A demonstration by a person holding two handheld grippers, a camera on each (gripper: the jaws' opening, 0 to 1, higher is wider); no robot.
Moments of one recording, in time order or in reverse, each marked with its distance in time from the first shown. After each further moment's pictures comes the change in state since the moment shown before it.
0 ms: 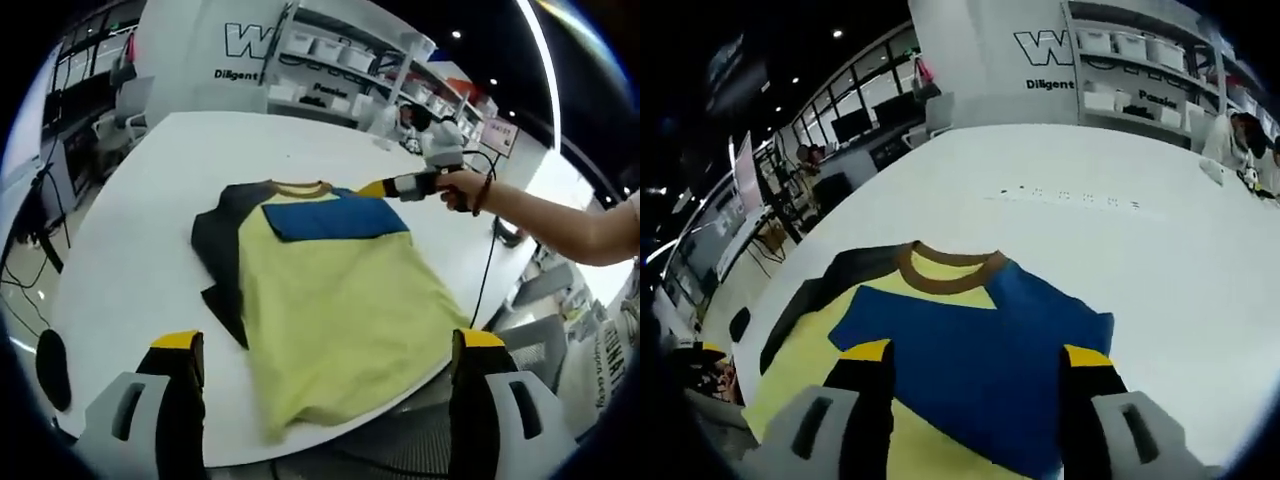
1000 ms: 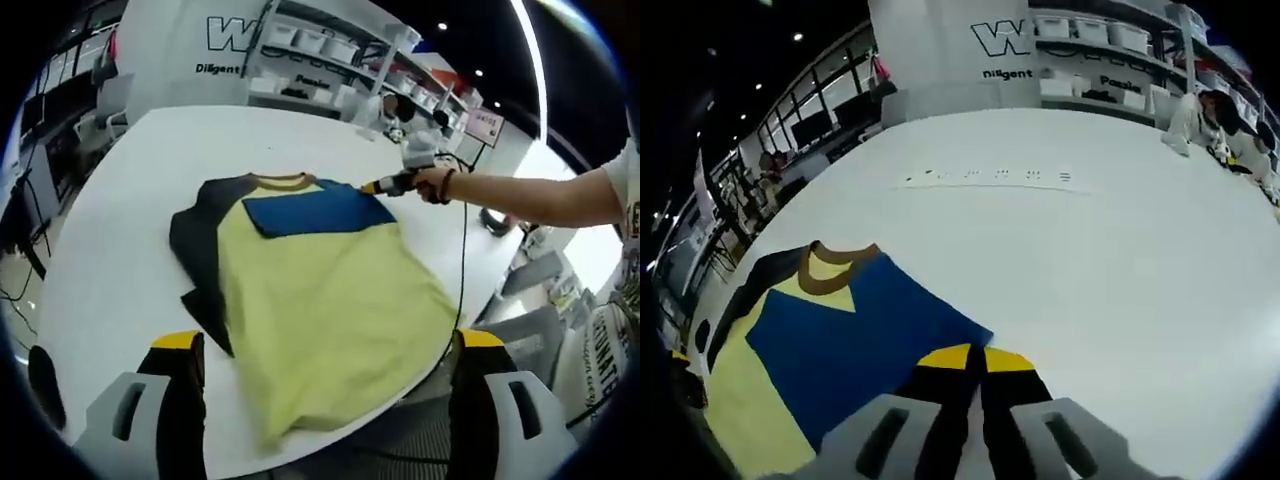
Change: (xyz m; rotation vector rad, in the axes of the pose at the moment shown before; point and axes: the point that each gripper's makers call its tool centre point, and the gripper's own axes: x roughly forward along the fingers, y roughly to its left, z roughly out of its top) left arm 0.017 -0.003 0.000 0.031 0.040 -0.072; right arm 0.027 -0.100 -0.006 0.040 0.012 -0.115
